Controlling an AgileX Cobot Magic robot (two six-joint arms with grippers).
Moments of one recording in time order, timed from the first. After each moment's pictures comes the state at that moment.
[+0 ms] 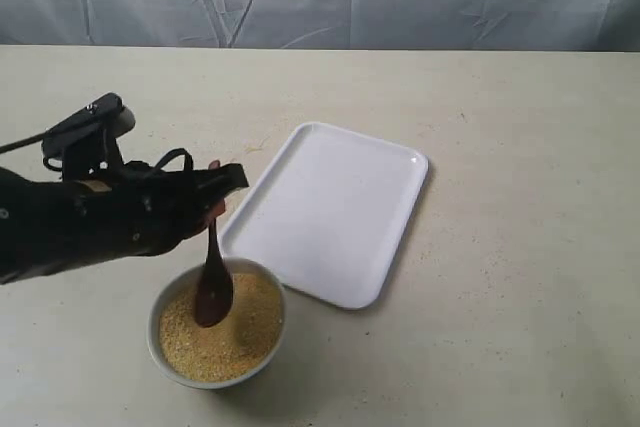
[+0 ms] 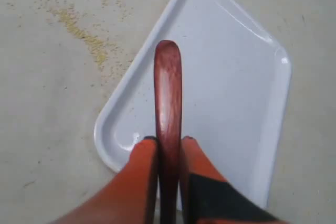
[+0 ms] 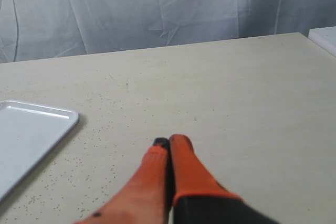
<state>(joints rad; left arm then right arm) -0.72 1.43 -0.53 -0.99 -0.16 0.06 -0.01 0.01 0.00 -0.01 0.31 0.05</state>
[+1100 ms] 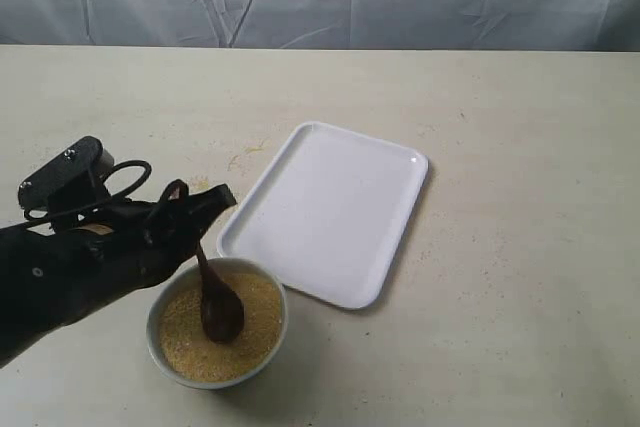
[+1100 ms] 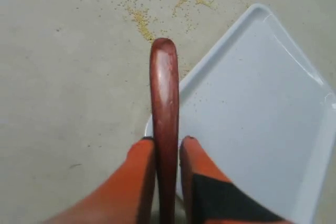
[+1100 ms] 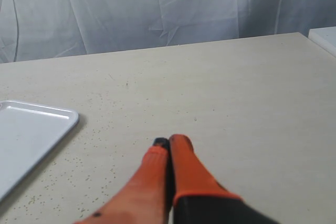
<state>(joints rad) -0.88 1.49 -0.46 -1.28 -0.44 0.06 -0.01 0.01 0.00 -0.01 0.31 0.05</state>
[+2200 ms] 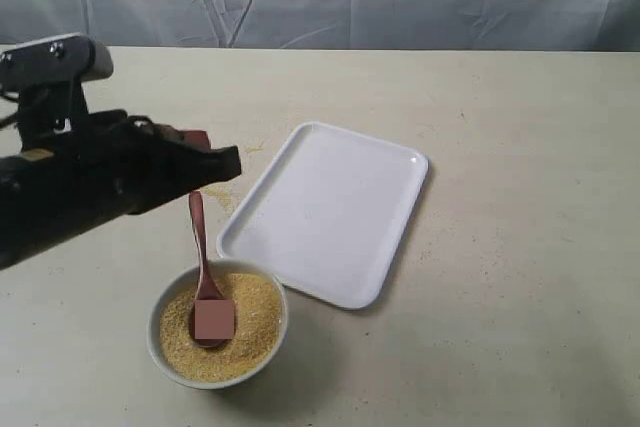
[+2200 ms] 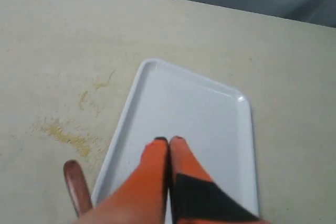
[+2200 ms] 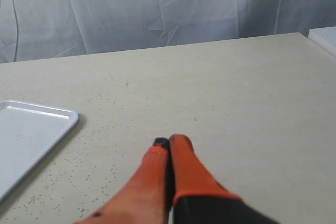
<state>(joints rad) -0.84 1.23 -0.54 -1.23 -0.35 0.64 -0.01 0.01 0.00 -0.01 0.31 0.05</state>
